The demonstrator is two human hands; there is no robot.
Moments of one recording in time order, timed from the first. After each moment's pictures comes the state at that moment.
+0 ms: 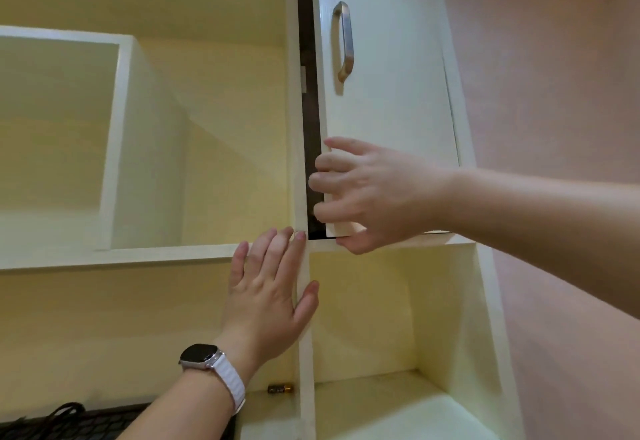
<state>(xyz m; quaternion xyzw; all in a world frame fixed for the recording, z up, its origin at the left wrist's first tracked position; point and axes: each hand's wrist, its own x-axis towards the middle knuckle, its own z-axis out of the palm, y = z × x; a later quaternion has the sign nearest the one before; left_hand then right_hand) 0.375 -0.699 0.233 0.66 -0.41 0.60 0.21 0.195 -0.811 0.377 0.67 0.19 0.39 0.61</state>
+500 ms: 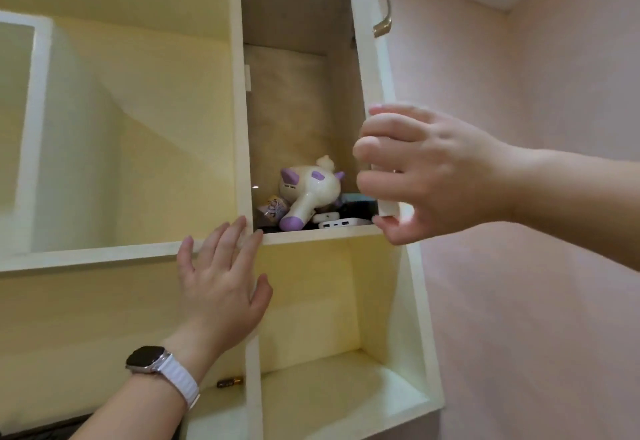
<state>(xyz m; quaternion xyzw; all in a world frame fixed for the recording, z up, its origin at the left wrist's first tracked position) 0.361 -0.707 0.236 0.61 -0.41 0.65 0.23 0.073 -0.819 0.358 0.64 0.17 0.45 0.60</state>
